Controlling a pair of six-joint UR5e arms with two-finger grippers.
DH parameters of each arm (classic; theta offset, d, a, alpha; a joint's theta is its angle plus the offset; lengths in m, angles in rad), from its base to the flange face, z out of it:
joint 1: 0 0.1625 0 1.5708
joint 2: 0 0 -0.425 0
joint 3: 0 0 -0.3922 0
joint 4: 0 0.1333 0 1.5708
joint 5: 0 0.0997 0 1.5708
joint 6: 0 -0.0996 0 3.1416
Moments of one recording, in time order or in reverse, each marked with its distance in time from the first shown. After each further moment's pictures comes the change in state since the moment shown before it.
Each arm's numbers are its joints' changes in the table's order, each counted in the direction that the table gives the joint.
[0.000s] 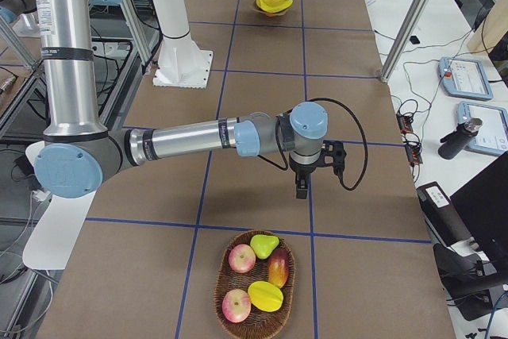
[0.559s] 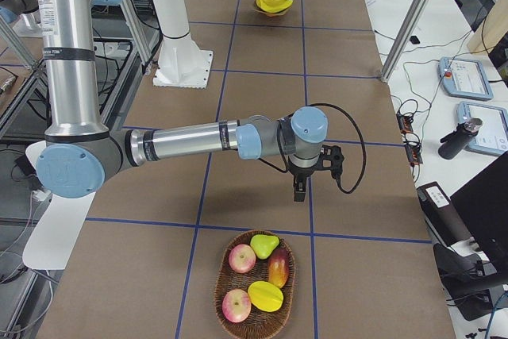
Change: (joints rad) left arm 0.002 0.019 -0.036 -0.005 0.000 0.004; right arm -0.029 0.000 -0.019 0.007 -0.008 -0.009
